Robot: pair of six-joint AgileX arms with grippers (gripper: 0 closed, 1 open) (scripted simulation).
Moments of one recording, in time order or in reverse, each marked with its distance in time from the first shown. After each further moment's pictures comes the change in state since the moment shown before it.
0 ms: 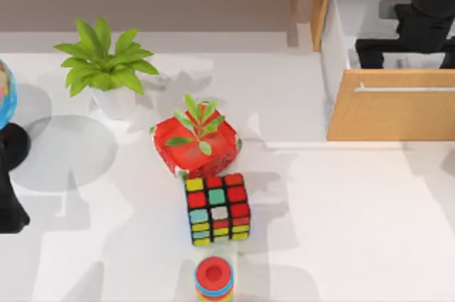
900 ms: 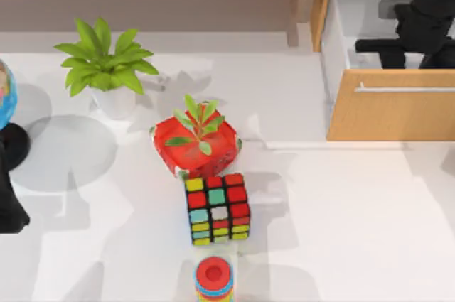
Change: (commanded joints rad) left arm 0.000 0.000 0.000 0.000 0.000 0.000; right arm -0.002 0.000 0.000 0.000 0.000 0.000
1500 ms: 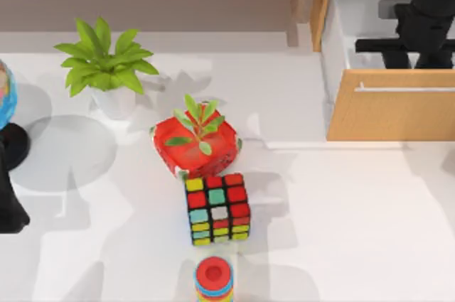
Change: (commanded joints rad) left arm 0.000 0.000 0.000 0.000 0.000 0.000; right arm 0.000 0.000 0.000 0.000 0.000 0.000
